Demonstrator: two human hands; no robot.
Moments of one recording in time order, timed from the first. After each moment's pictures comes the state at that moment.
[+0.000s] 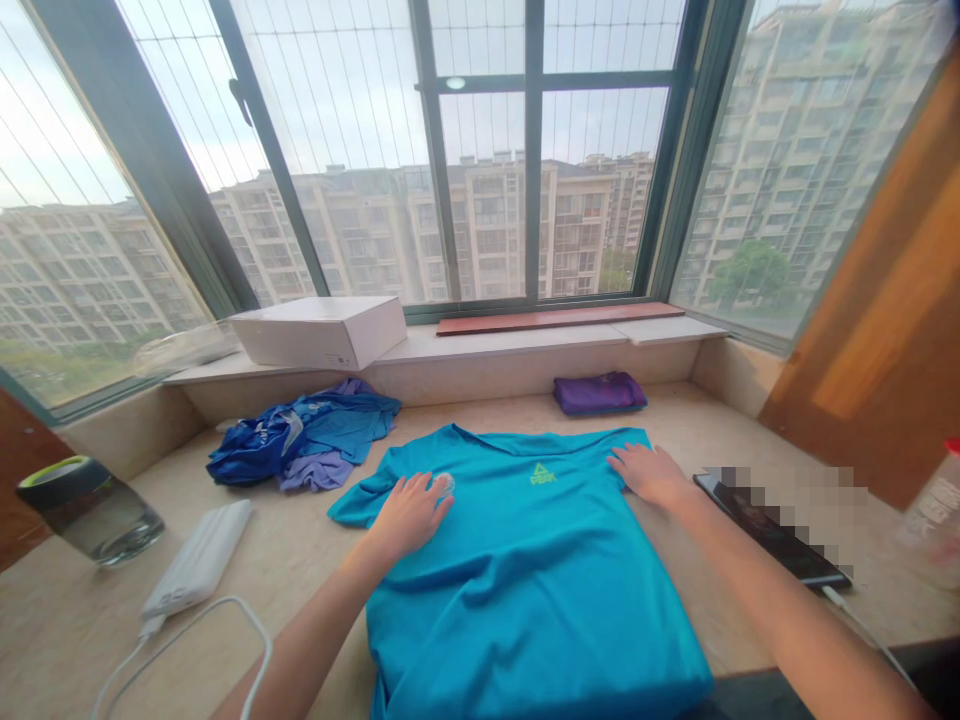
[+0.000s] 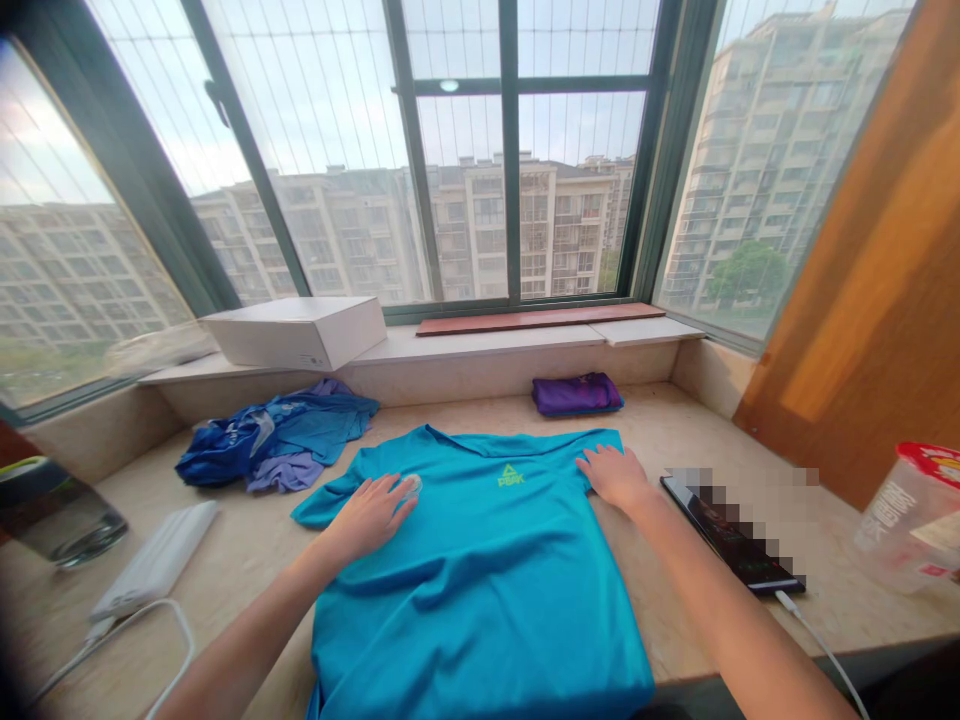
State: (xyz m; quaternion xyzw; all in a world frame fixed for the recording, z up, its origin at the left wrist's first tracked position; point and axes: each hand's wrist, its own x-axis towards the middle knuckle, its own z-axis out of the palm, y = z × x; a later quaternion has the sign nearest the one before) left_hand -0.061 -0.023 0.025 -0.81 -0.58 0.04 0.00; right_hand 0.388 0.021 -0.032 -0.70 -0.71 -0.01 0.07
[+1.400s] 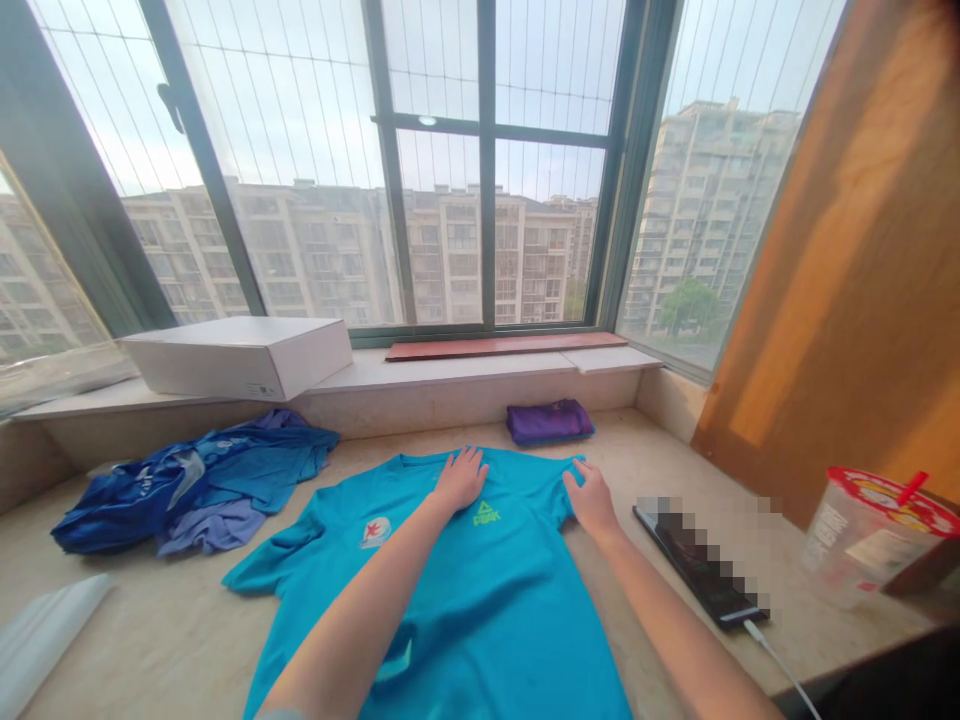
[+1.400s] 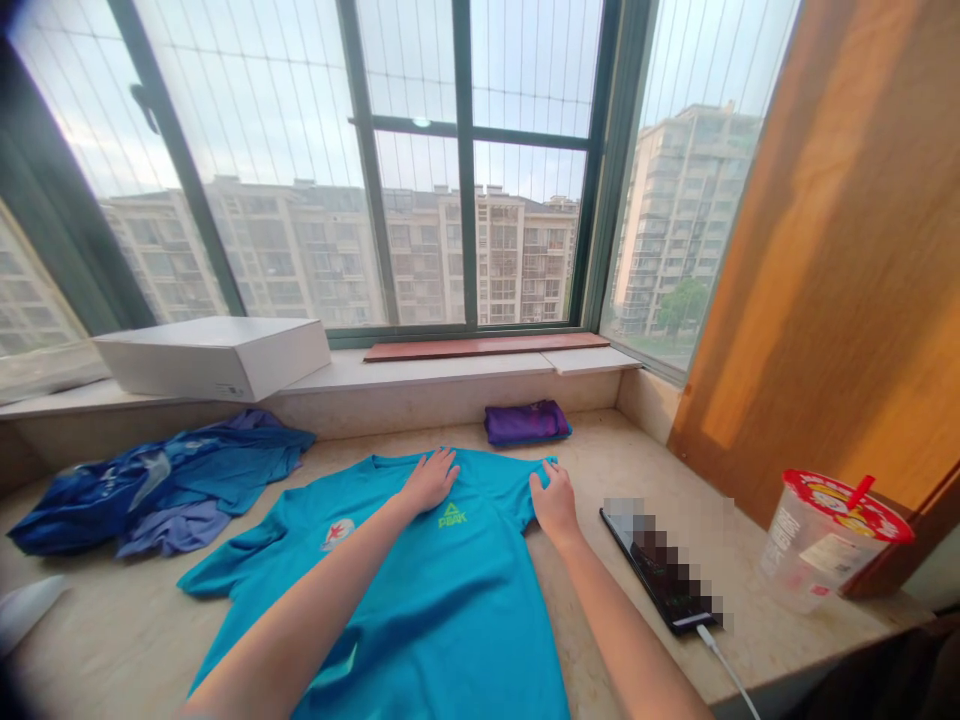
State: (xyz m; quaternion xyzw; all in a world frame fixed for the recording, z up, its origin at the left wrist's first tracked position) left_hand 0.119 0.118 -0.002 -0.85 -0.52 -0.04 -0.06; right_hand 0.377 0.037 -0.030 -0.73 -0.54 0.10 0.40
